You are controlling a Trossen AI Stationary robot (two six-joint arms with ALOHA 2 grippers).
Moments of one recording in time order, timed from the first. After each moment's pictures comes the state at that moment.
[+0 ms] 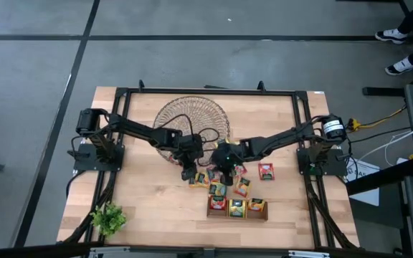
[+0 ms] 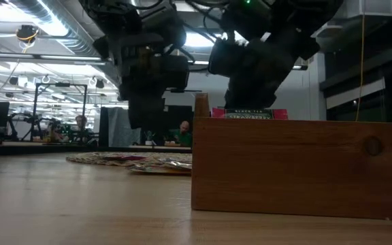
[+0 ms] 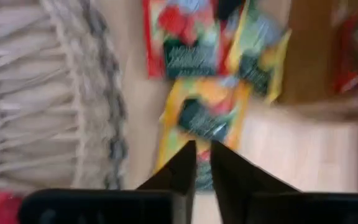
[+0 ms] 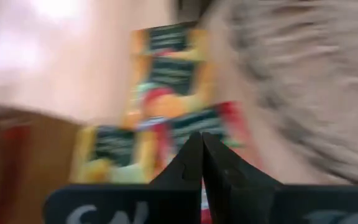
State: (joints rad) left arm 0.03 1.72 0.97 -0.27 0.35 -0.35; right arm 0.08 1.80 1.01 -0.10 -0.10 0.20
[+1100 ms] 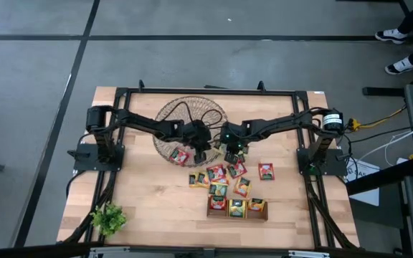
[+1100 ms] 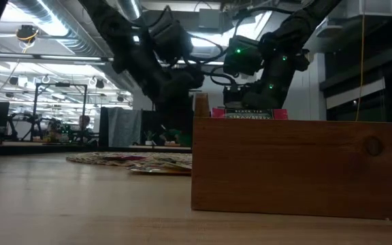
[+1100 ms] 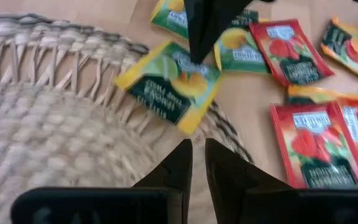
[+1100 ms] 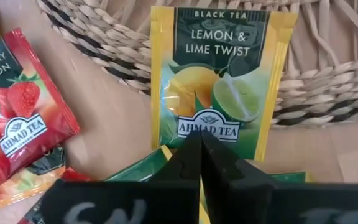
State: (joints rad) left arm 0.17 1.81 0.97 0.05 0.09 -0.12; right arm -0.16 1.80 1.01 -0.38 -0.07 0.18
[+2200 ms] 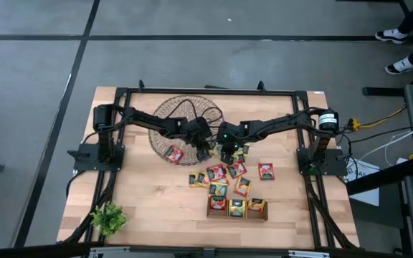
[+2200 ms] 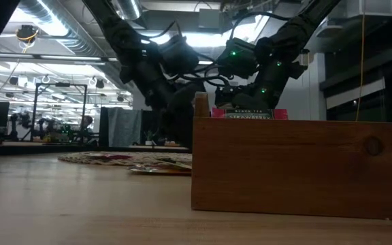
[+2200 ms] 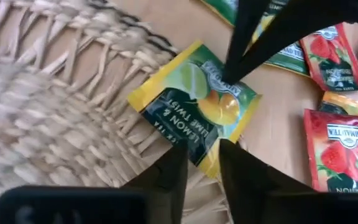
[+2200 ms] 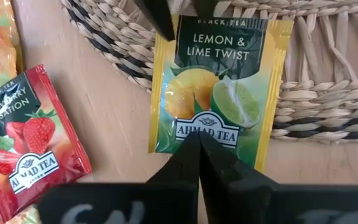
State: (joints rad) left arm 0.22 1.88 1.01 -0.01 0.16 -0.27; right arm -0.16 1.86 1.01 -0.27 -0.11 0.15
